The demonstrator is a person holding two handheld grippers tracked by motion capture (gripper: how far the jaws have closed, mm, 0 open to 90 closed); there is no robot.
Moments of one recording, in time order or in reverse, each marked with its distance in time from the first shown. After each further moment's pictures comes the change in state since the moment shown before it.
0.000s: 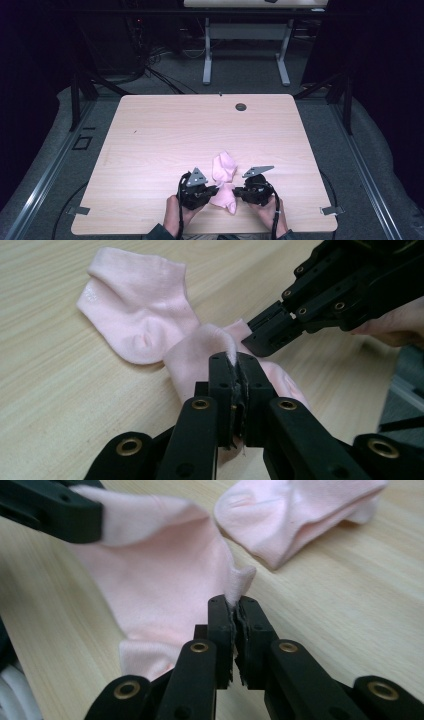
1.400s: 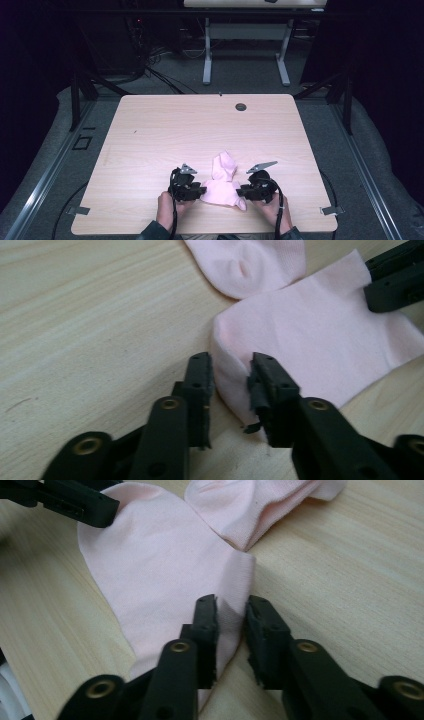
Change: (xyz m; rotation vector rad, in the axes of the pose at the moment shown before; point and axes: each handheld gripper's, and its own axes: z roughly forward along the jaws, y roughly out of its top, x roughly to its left) left arm 0.042 -0.014 0.014 0.198 0.129 -0.153; right arm -0.015 0.002 -0.003 0.061 -0.011 0.057
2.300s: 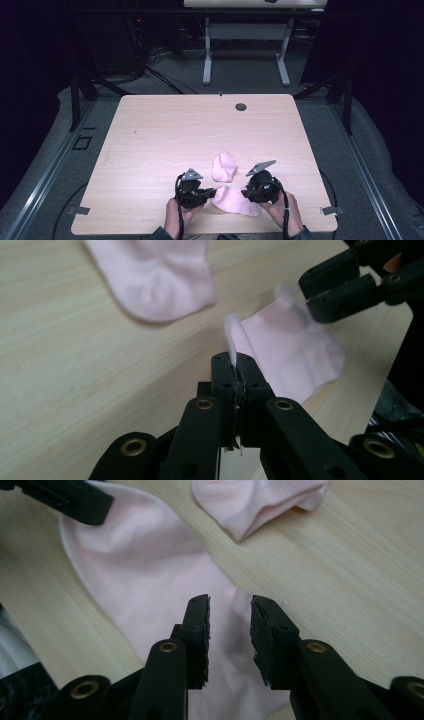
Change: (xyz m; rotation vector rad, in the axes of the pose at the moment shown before) left arm -0.025 -0.008 -0.008 -0.108 -0.156 -0.057; right arm 0.020 0.009 -0.032 0.072 -0.109 -0.138
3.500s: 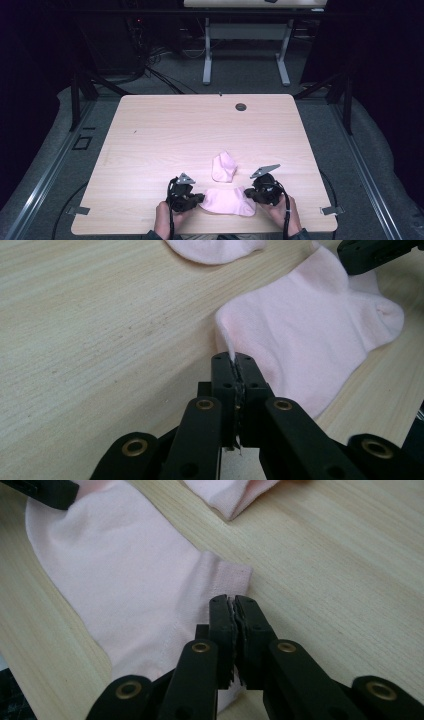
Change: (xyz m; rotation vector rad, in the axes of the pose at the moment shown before) left arm 0.015 -0.015 -0.006 0.090 0.084 0.036; right arm -0.015 -0.020 0.020 -0.025 0.042 0.042
